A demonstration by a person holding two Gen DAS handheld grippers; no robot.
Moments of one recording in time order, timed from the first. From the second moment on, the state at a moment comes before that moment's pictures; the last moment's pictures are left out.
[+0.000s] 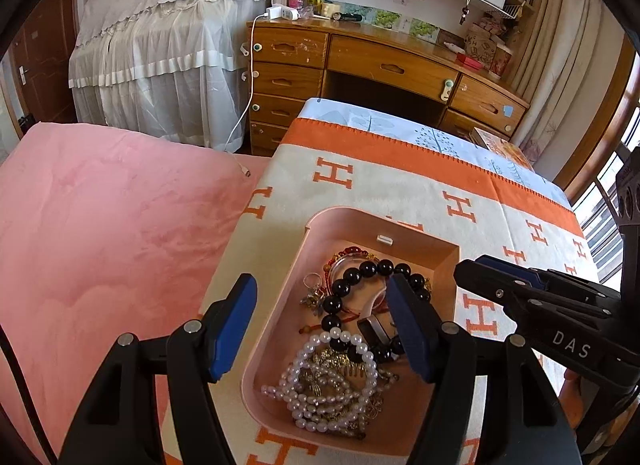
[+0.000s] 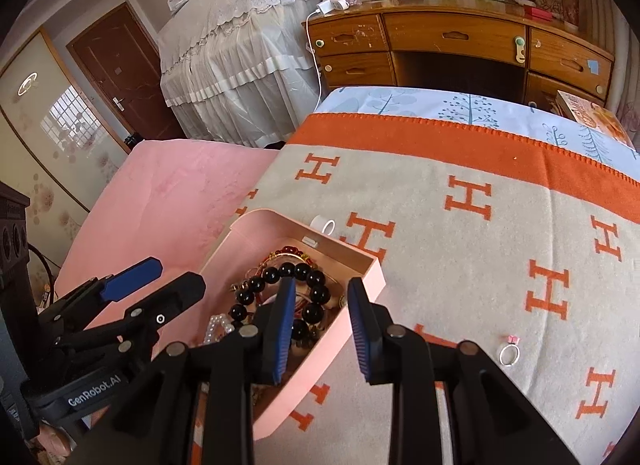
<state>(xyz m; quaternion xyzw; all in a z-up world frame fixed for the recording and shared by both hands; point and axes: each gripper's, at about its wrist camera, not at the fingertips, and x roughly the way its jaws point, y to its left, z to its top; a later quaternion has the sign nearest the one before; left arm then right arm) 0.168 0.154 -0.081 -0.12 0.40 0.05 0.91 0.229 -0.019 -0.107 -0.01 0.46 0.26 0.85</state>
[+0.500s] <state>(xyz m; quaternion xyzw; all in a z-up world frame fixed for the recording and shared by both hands) 0.113 0.109 -0.071 -0.09 0.39 0.02 0.91 0.156 -0.068 -0.093 -0.05 0.44 0.25 0.86</state>
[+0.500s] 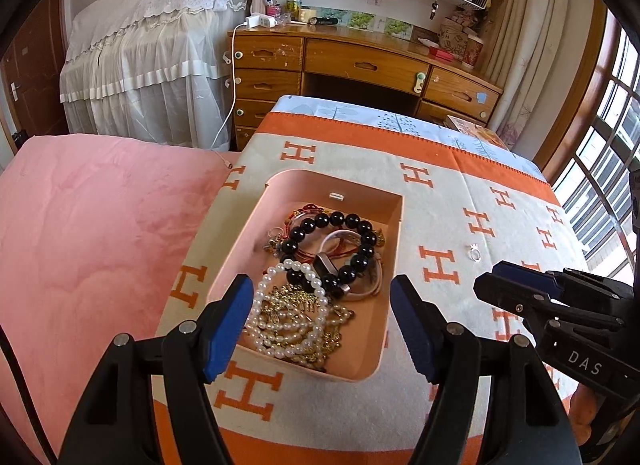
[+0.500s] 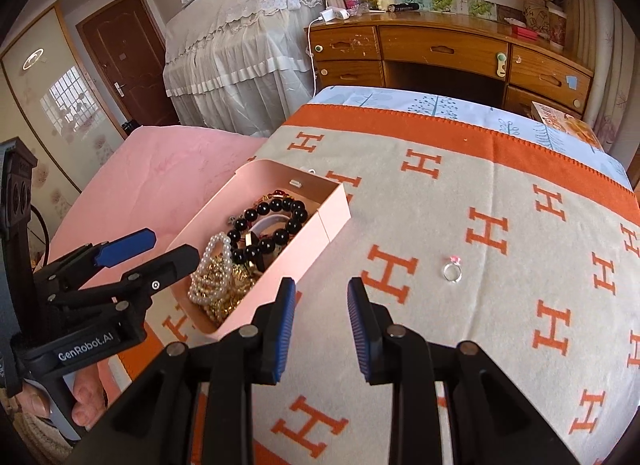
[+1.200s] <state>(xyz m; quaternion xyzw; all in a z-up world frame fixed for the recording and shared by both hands) 0.143 0.039 -0.018 0.00 0.38 -0.02 0.93 0.179 -0.137 -0.051 -0.05 0.45 0.18 0.88</state>
